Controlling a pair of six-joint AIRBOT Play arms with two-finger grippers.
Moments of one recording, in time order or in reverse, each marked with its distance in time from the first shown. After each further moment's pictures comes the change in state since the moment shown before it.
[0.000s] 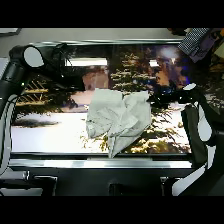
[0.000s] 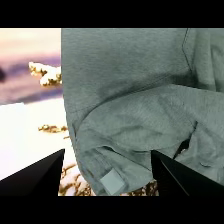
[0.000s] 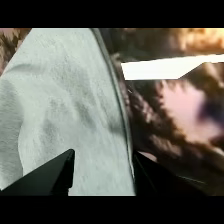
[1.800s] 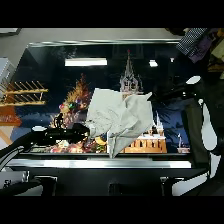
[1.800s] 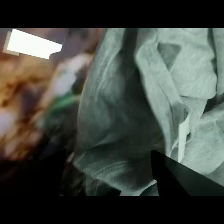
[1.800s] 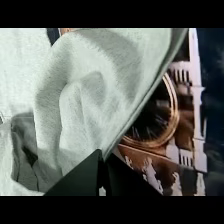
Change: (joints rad) left arm 0.237 0.243 -1.385 -1.099 0.613 0.642; right arm 0.038 0.150 -0.002 -0.020 0.111 0.024
